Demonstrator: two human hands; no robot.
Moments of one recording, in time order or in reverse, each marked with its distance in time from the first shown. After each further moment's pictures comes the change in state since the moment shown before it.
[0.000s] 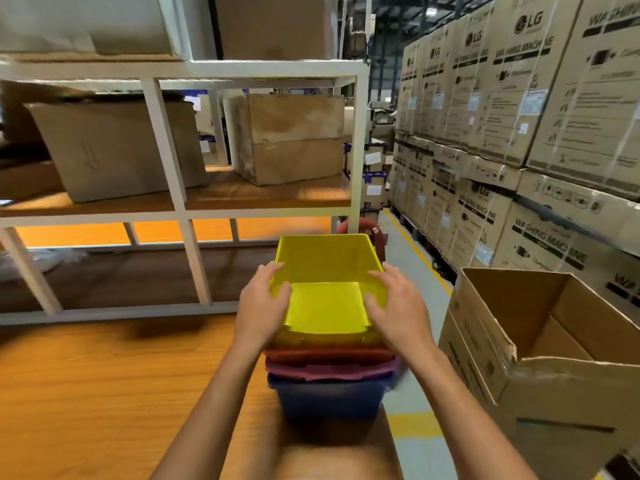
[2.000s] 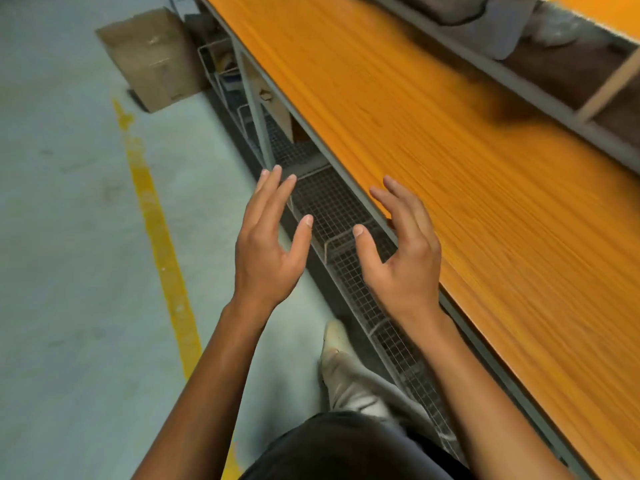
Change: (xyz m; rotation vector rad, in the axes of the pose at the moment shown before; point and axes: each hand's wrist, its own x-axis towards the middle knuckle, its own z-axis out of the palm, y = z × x) left_hand -0.394 -0.326 -0.551 0.591 0.806 -0.435; right_hand -0.365 -0.540 0.428 0.770 -0.652 -0.753
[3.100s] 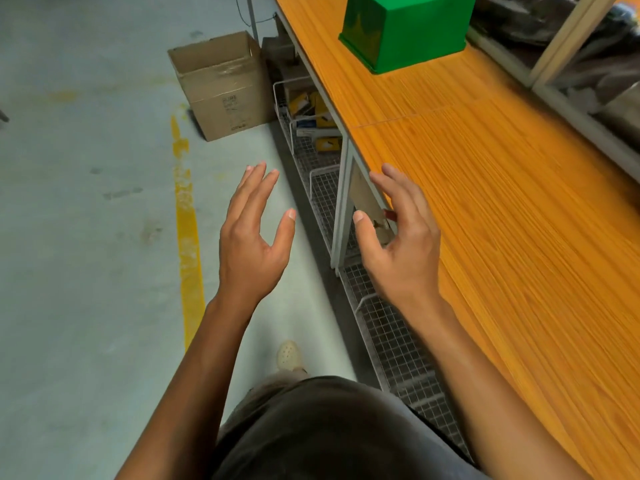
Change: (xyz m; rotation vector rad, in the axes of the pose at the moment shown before) left_hand 0.463 -0.392 -0.044 0.101 0.184 -0.137; right_hand 0.470 0.033 0.435 0.093 -0.155 -0.086
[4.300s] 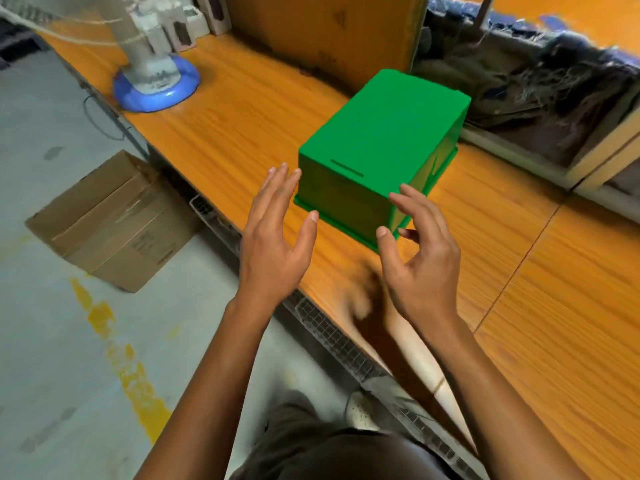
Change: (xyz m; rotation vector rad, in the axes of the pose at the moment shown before) left_hand 0.572 -0.174 0.258 -0.243 -0.391 0.355; right_hand 0.480 0.190 0.192 -0.165 0.466 0.266
